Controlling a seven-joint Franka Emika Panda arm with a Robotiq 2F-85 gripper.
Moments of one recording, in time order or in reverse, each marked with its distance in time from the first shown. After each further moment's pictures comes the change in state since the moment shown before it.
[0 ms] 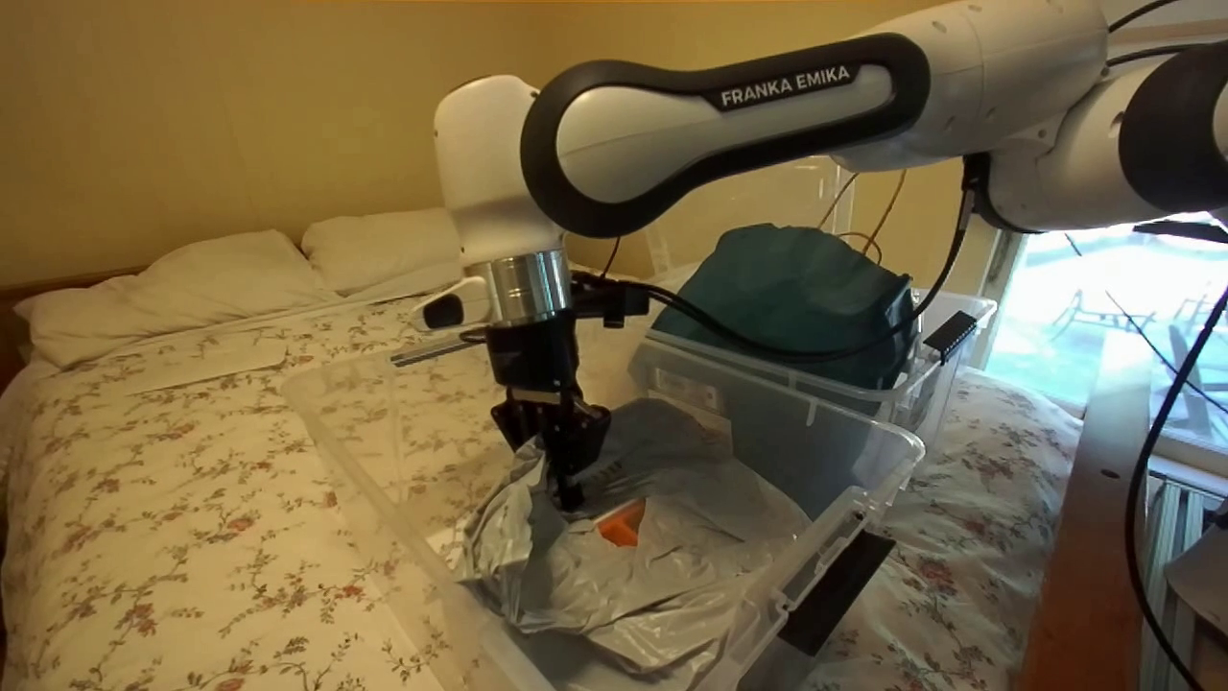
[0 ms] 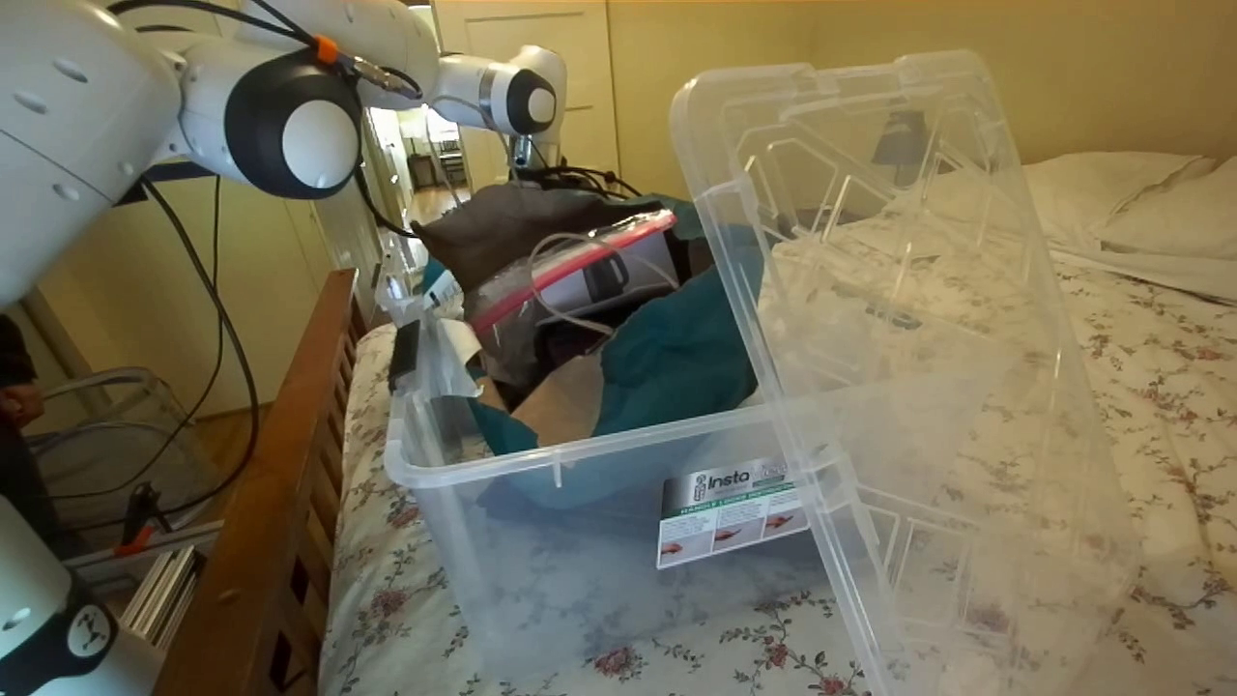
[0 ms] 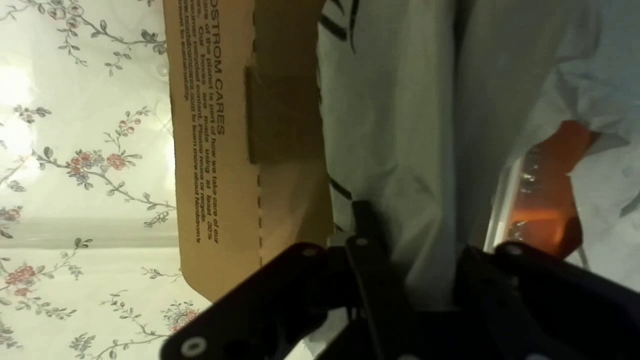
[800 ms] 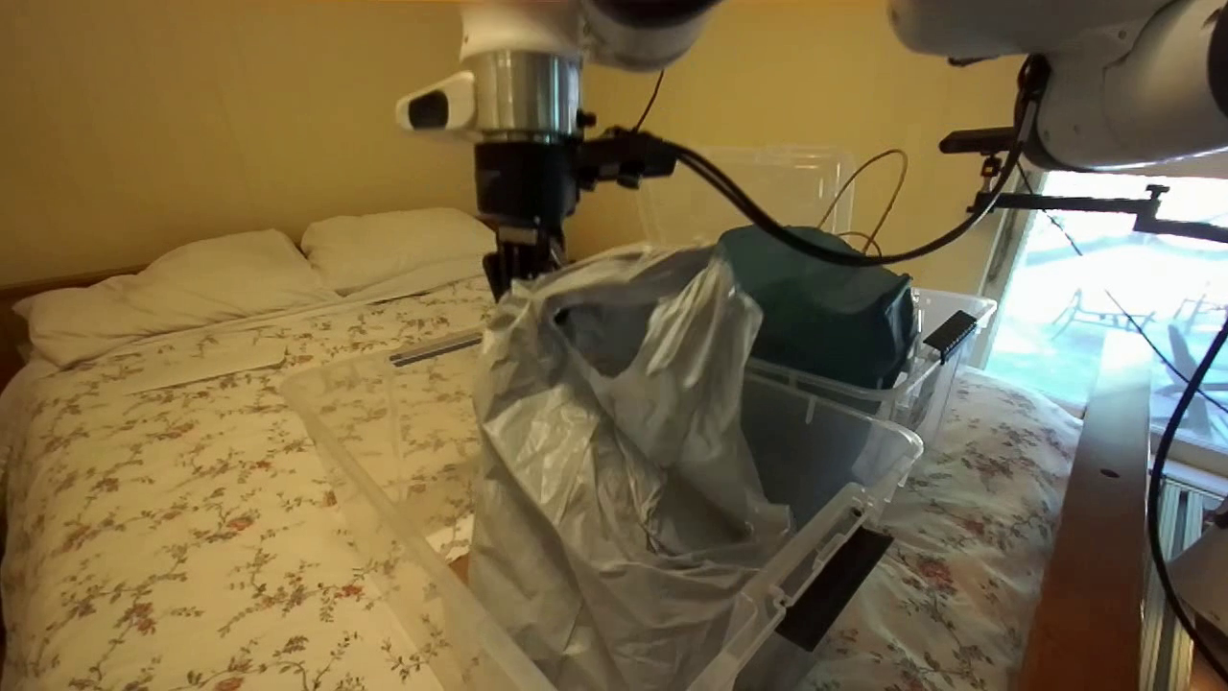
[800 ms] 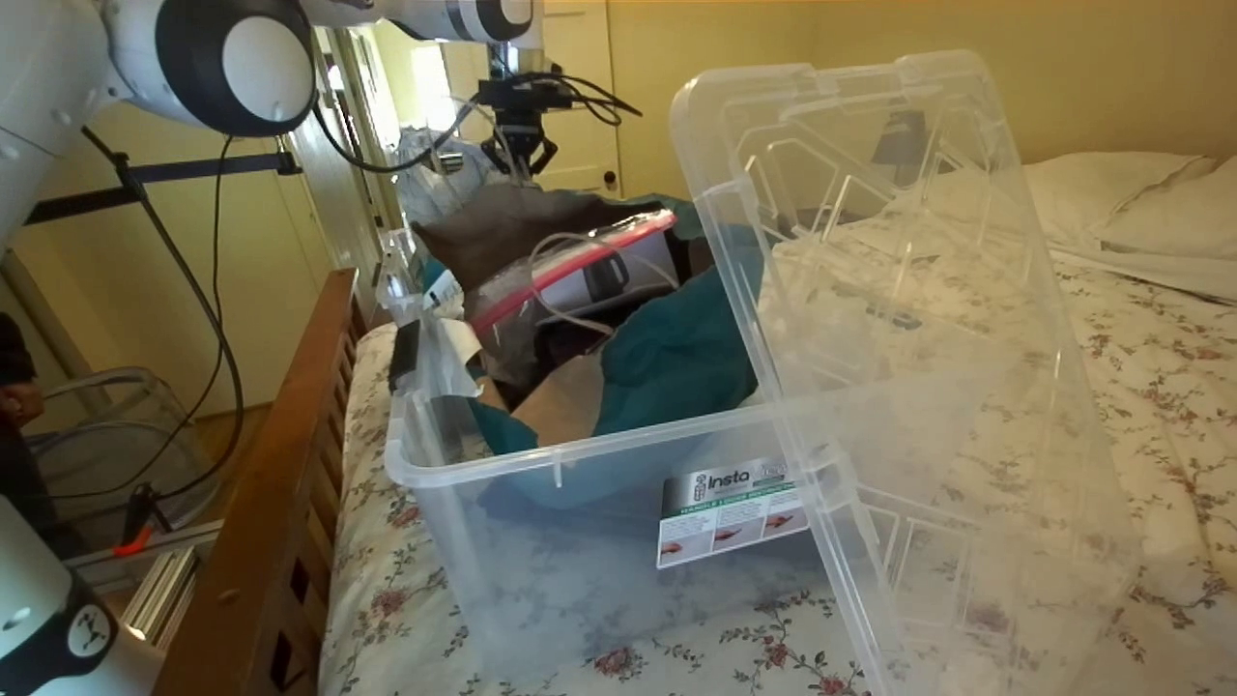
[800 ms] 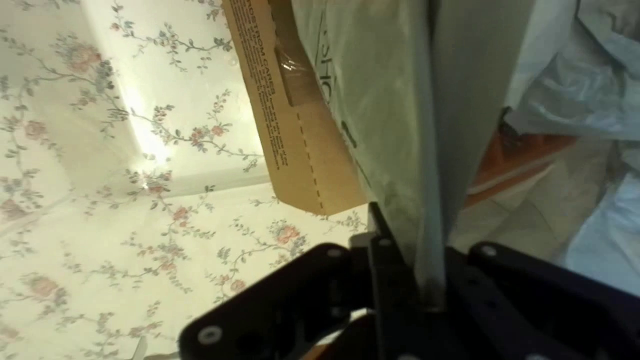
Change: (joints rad) arm 0.001 -0.181 -0.009 0.011 -0.002 0.005 0.285
